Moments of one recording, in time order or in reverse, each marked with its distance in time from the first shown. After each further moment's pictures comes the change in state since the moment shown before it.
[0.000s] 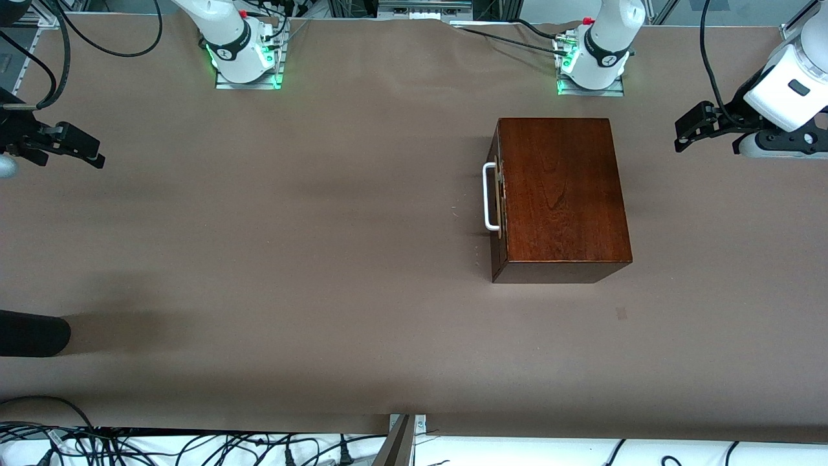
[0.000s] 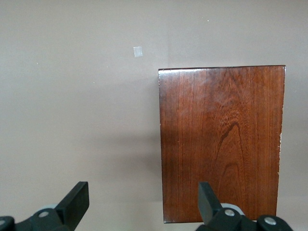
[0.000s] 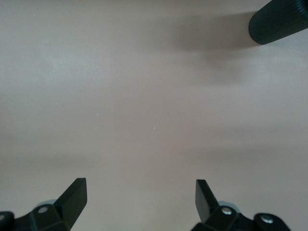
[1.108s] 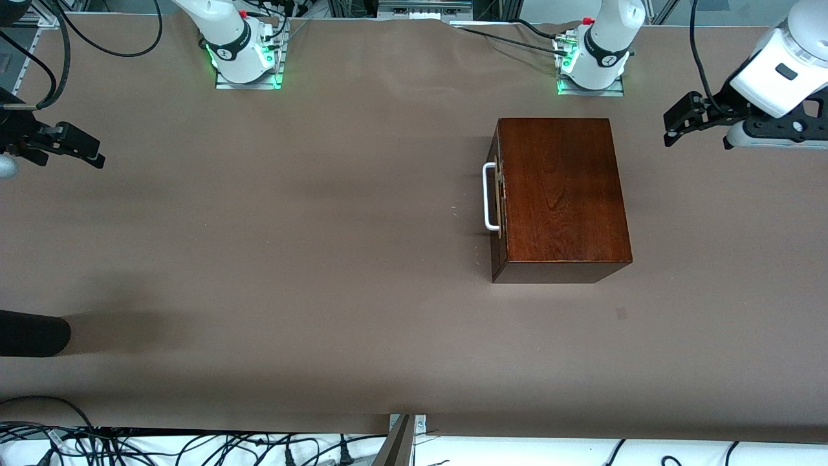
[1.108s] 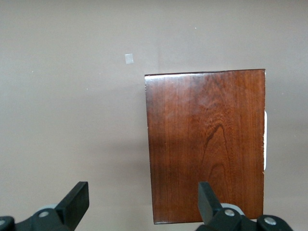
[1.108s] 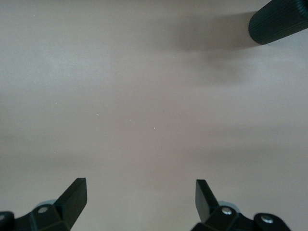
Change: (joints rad) left arm -0.038 -0.001 -0.021 0.031 0.000 -0.005 -0.034; right arm 0.000 0.000 0.000 0.000 0.000 0.000 0.000
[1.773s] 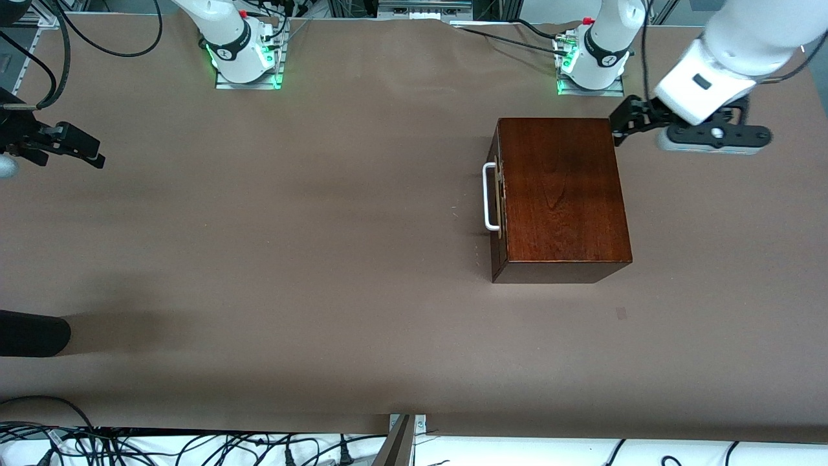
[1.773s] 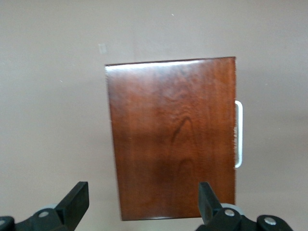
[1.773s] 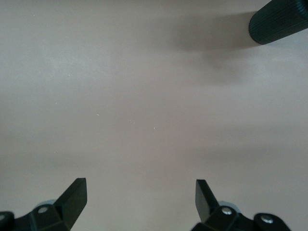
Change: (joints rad) left arm -0.034 0.050 -0.129 0.007 0.000 0.000 -0.171; right arm 0.000 0.000 0.000 0.000 0.000 0.000 0.000
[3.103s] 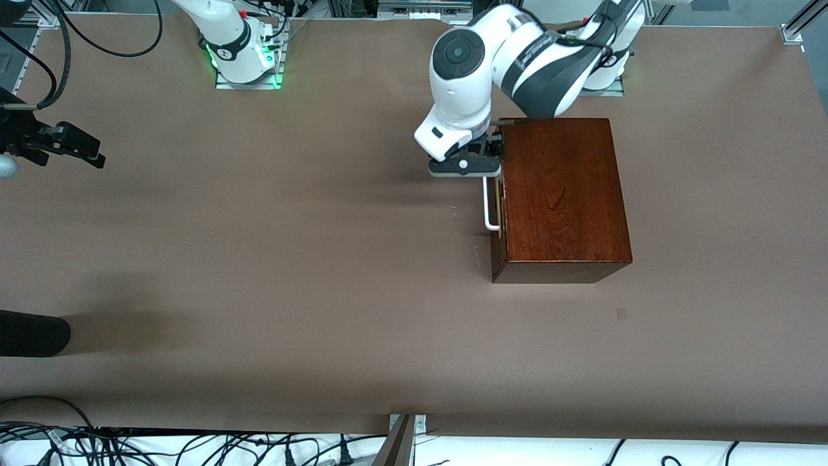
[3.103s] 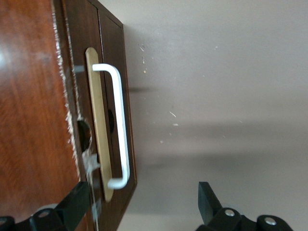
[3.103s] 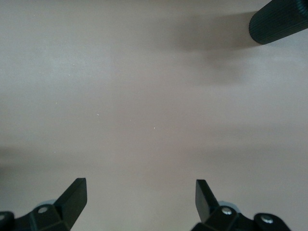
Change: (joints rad) left arm -0.214 0.366 -0.275 -0.057 0.190 0.283 -0.525; right arm 0.000 0.000 0.000 0.000 0.000 -0.001 0.000
